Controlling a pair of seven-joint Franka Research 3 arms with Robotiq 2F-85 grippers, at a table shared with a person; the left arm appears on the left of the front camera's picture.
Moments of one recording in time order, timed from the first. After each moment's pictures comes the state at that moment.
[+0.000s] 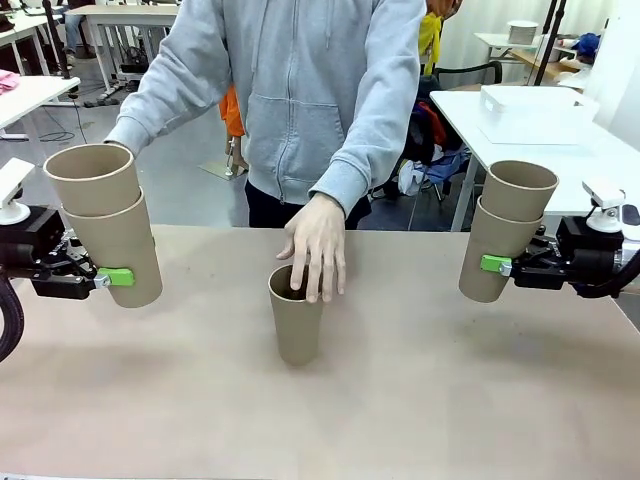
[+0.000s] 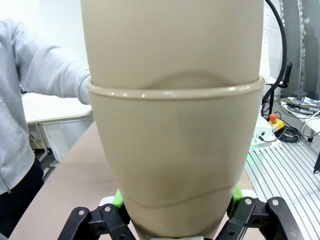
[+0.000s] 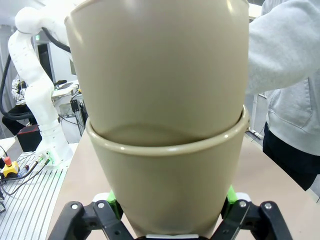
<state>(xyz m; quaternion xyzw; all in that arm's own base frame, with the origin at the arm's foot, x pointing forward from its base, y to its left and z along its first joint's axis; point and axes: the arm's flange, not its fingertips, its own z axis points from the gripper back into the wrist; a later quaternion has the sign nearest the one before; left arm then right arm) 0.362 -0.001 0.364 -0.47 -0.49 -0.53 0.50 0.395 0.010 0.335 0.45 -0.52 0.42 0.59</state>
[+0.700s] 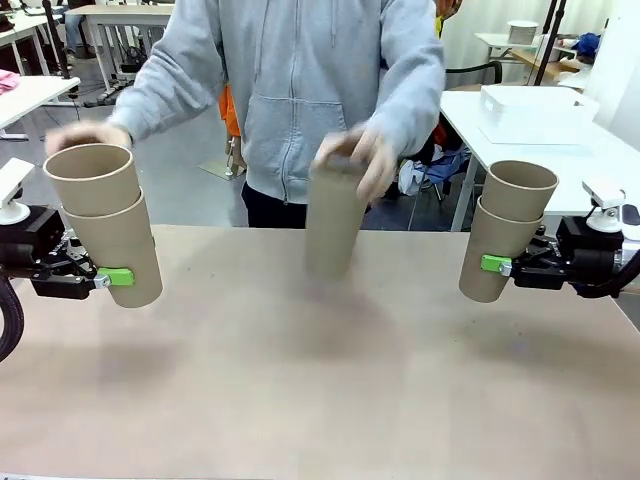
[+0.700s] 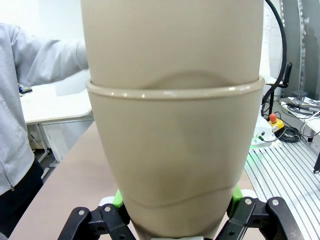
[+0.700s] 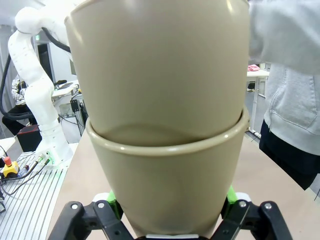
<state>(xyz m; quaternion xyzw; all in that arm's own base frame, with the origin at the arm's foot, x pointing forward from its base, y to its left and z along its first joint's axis) 0.362 -0.001 0.364 -0.47 -0.49 -0.53 0.50 0.395 0.010 0.335 0.45 -0.52 0.42 0.59</state>
